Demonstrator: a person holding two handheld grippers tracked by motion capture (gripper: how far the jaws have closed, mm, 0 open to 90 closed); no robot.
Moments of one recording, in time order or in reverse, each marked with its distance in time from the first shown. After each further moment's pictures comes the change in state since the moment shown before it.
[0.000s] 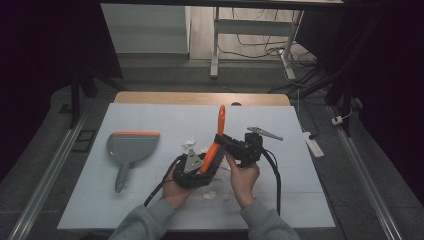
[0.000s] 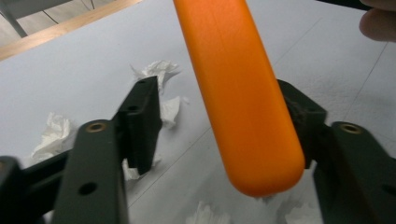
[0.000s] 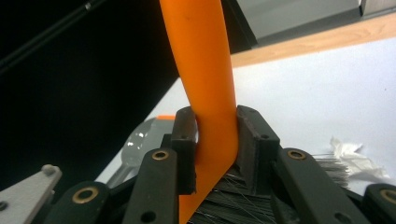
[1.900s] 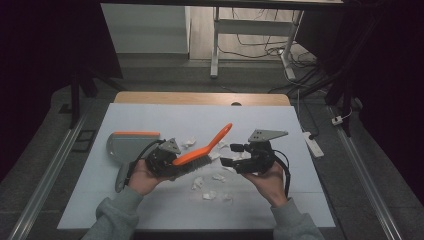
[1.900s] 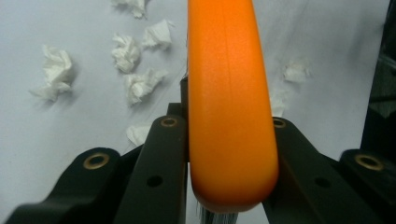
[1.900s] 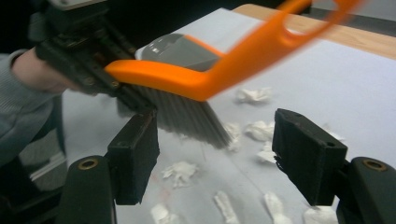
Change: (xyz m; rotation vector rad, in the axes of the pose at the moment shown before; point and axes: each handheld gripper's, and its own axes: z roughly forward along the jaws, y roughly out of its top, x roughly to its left) left arm 0.065 0.019 -0.052 0.333 -0.287 0.046; right arm 0.009 0.017 -0.042 0.334 0.163 -0.490
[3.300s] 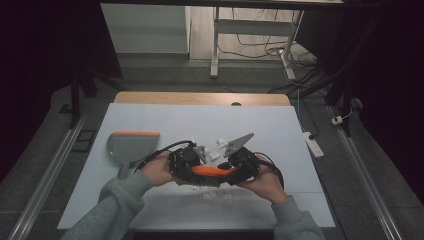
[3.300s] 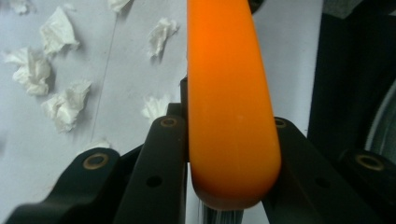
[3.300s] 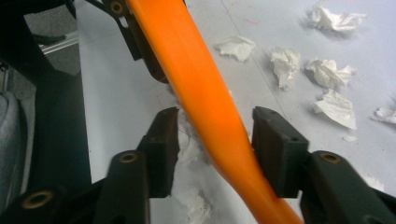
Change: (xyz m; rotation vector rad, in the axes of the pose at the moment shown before) left arm -0.026 0.056 0.024 0.332 -0.179 0.279; right arm 0.010 -0.005 0.040 0.410 0.129 -0.227
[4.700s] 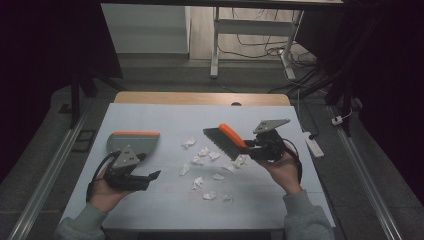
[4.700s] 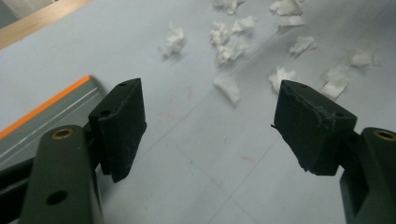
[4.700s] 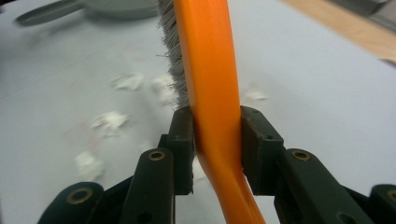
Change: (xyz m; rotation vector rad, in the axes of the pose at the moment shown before) left arm -0.038 -0.161 -0.045 -0.451 0.515 -0.416; right arm -0.050 -0.023 -0.062 -0.192 -0.306 0.189
